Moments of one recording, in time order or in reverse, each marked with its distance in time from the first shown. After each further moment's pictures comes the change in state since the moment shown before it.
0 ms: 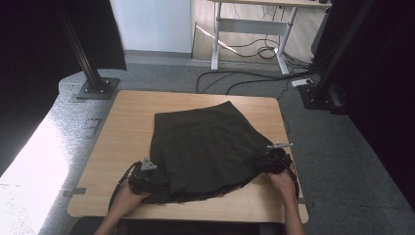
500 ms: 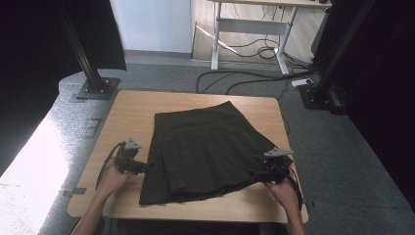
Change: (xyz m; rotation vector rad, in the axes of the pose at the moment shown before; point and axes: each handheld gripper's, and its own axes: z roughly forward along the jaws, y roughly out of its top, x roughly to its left) left arm 0.071 0.029 -0.013 -0.030 0.040 -0.028; right arm 0.049 -0.001 -0.051 -0.070 0.069 -0.120
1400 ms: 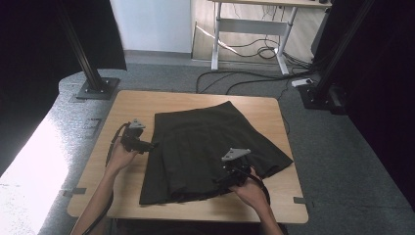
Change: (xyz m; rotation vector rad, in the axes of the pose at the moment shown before) left arm 0.037 0.051 0.032 -0.093 -0.016 0.017; right arm 0.108 0.052 0.032 -0.010 0.231 -0.236
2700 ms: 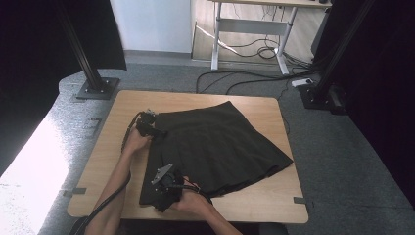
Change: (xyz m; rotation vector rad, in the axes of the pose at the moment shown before) left arm 0.034 0.028 0.090 0.126 0.029 -0.087; right arm 0.139 0.060 0.135 0.153 0.309 -0.284
